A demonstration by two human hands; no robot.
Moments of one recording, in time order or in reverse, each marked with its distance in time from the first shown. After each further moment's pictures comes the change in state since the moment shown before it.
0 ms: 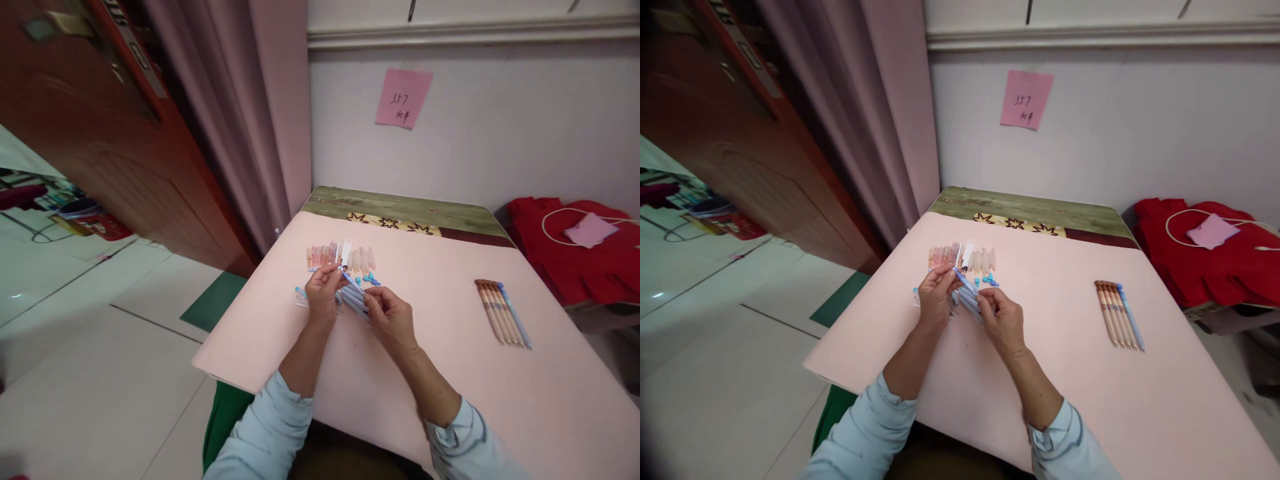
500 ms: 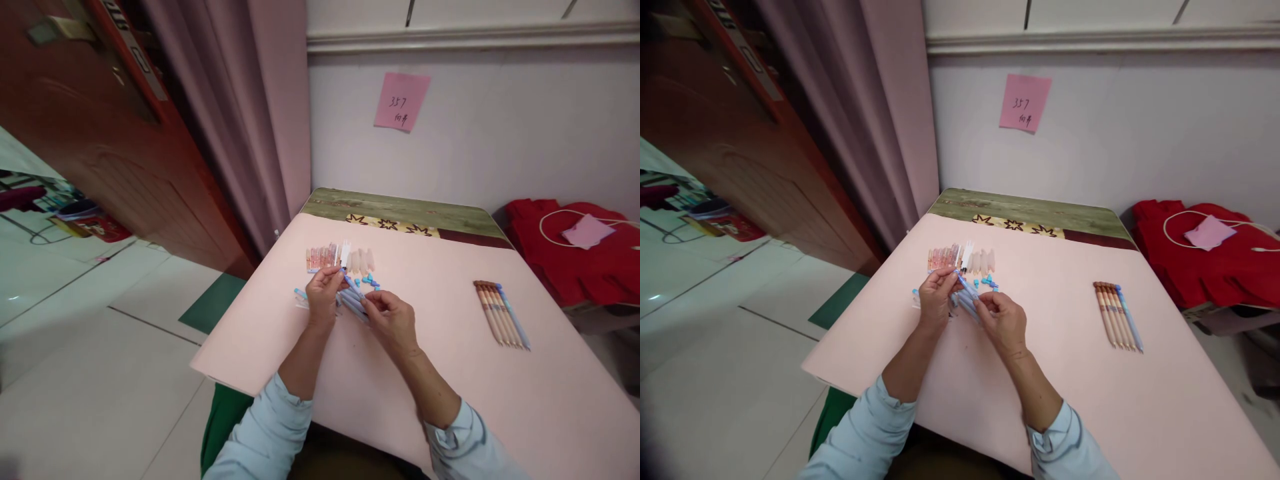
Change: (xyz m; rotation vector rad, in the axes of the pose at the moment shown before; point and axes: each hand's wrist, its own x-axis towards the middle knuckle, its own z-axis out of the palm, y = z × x) left_hand 0.000 0.001 0.000 0.073 -0.045 0.011; right_hand 0.001 -0.005 -0.004 -0.212 0.063 -0.071
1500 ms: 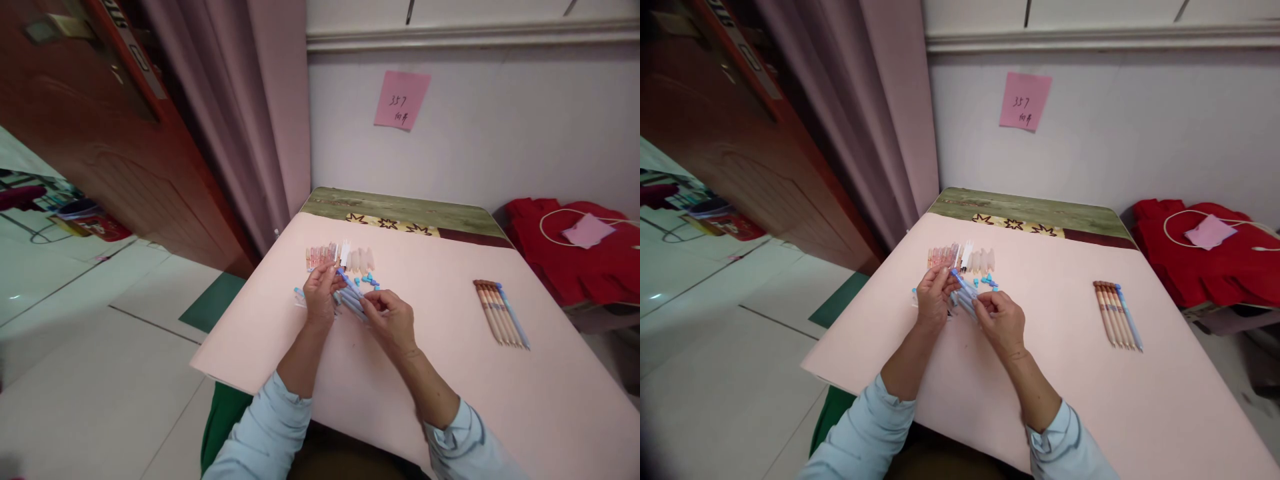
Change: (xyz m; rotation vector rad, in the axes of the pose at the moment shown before) left_hand 0.001 0.004 -0.001 -0.082 0.040 -0.039; right_hand 0.000 -0.006 -0.003 -0.005 0.007 -0.063
